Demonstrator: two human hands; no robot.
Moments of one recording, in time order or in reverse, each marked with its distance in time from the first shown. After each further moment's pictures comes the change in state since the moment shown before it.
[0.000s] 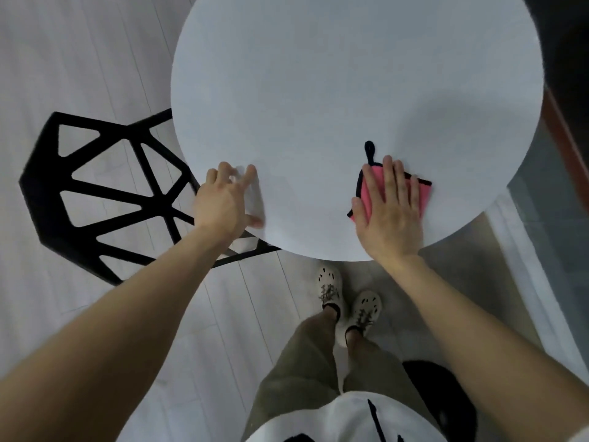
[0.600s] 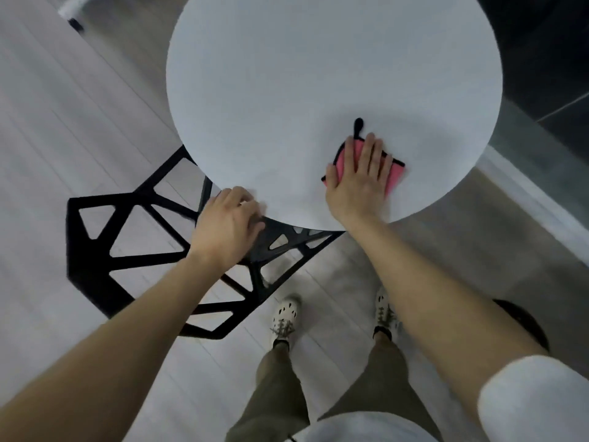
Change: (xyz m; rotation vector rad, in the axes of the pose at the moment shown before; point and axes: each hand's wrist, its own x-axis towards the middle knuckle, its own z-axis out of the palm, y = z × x) left_hand 0.012 -0.132 -0.029 -0.049 0.153 0.689; right_hand 0.027 -0.179 0.020 0.023 0.057 0.630
